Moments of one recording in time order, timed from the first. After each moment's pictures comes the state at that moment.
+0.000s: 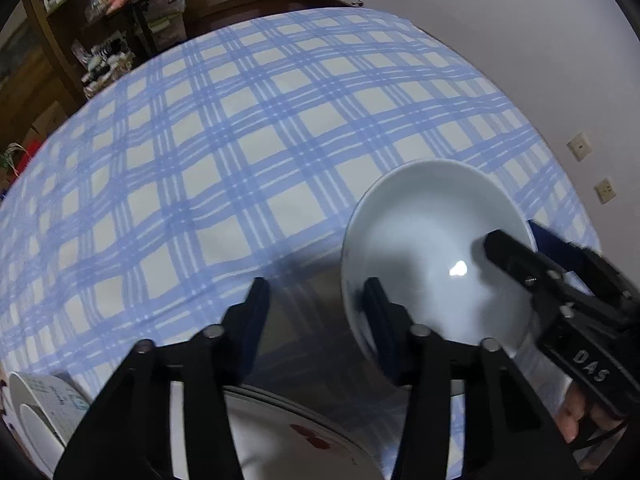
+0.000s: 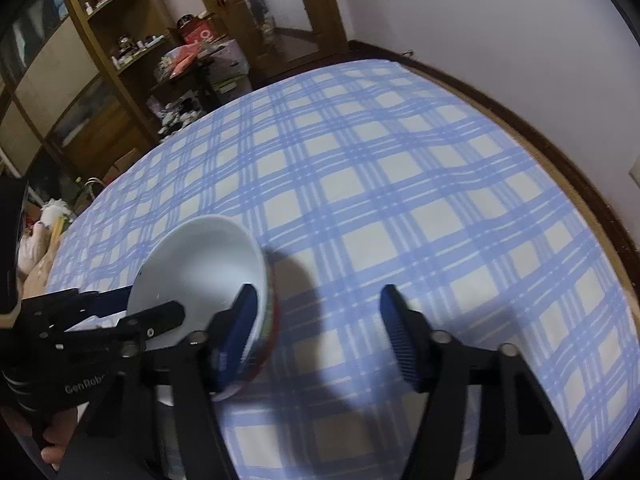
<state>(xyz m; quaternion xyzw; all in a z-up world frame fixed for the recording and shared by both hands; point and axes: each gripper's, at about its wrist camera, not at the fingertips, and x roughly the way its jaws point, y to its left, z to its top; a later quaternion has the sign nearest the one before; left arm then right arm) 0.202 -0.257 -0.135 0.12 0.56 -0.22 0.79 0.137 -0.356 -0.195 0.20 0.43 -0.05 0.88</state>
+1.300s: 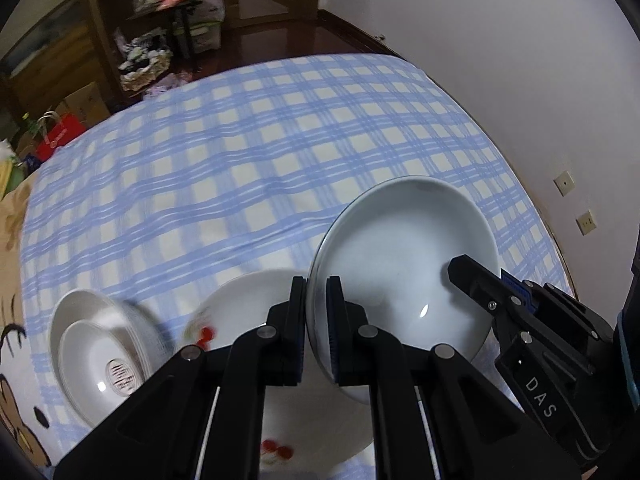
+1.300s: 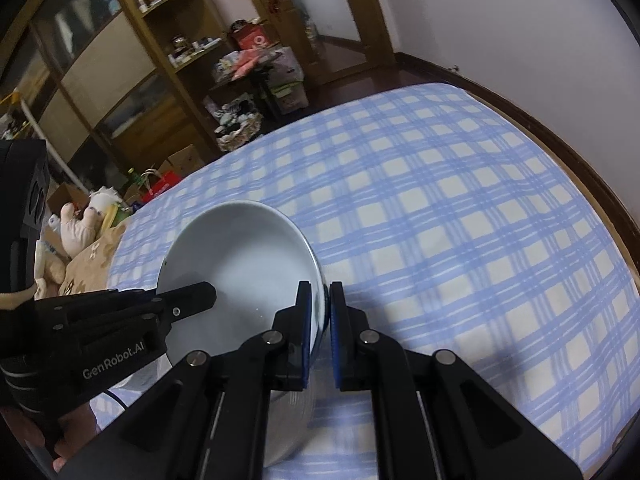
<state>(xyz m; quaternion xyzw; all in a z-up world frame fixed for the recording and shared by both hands) 0.145 -0.163 -0.042 0.06 0.53 -0.19 0.82 0.095 -0.247 -0.114 0.19 0.41 0.01 0.89</state>
